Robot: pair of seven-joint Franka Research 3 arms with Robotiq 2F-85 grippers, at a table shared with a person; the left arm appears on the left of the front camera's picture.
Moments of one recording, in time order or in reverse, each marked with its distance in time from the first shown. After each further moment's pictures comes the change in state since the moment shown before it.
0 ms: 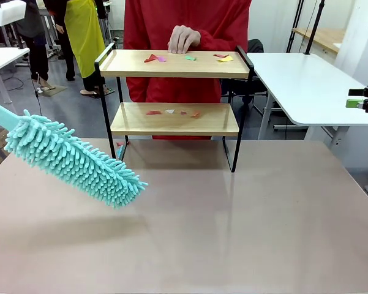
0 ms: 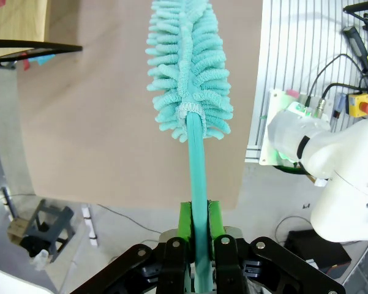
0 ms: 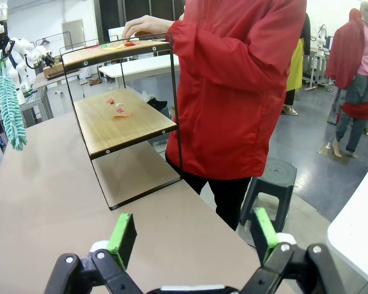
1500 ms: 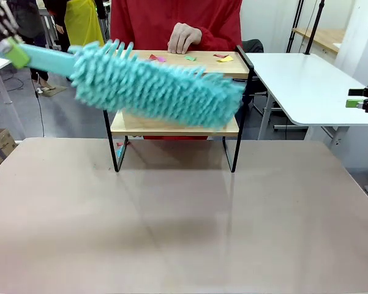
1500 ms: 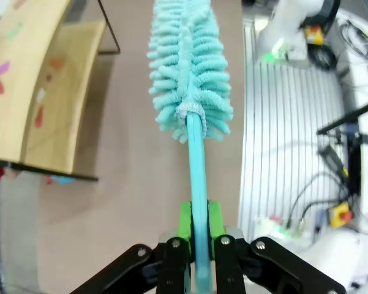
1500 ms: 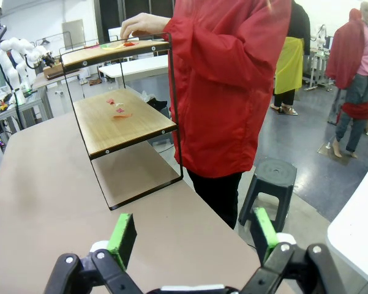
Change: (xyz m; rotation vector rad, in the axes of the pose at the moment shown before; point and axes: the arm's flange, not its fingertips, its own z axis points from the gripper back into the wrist) left arm 0.034 -0.029 0.055 -0.016 -0.566 0.005; right arm 0.000 0.000 0.000 0.000 0.000 0.000
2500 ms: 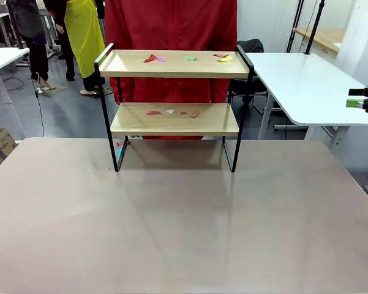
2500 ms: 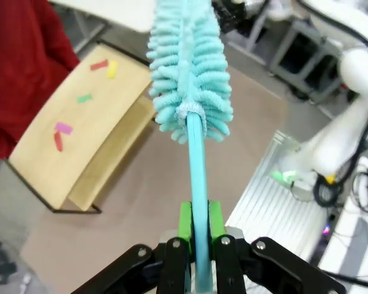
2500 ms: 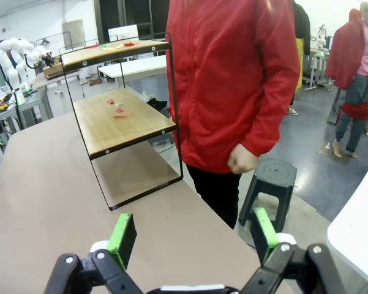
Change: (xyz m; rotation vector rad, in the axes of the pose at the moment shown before) left arm 0.241 -0.045 0.060 0.234 -0.138 0.426; right arm 0.000 0.000 0.000 0.000 0.000 0.001
